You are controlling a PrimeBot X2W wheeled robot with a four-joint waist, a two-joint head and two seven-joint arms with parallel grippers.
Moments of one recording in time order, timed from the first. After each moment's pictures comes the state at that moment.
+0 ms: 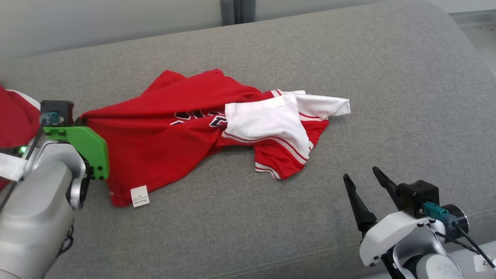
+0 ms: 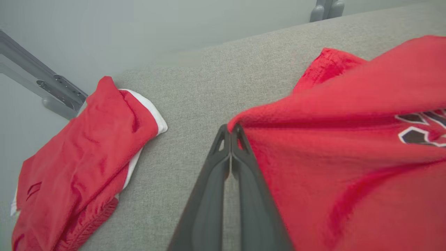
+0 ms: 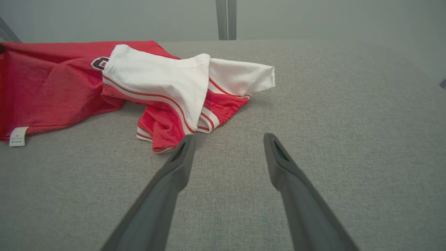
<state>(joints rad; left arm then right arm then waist) -0.84 0.46 -0.89 0.88 -0.88 0.18 0.00 0.01 -0.05 0.09 -0.10 0.09 0.13 0.16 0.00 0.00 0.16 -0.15</state>
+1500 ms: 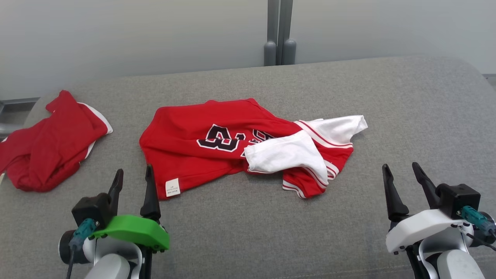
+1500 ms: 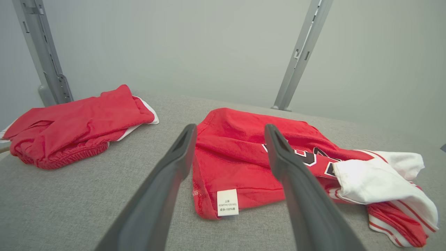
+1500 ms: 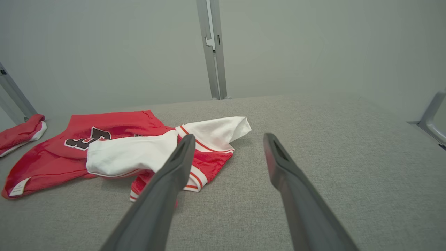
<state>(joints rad) -0.23 0.33 -0.50 0.25 -0.73 0.29 -0.26 -0.02 -0.05 -0.07 0.06 0.14 0.13 -0.04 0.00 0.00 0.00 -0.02</state>
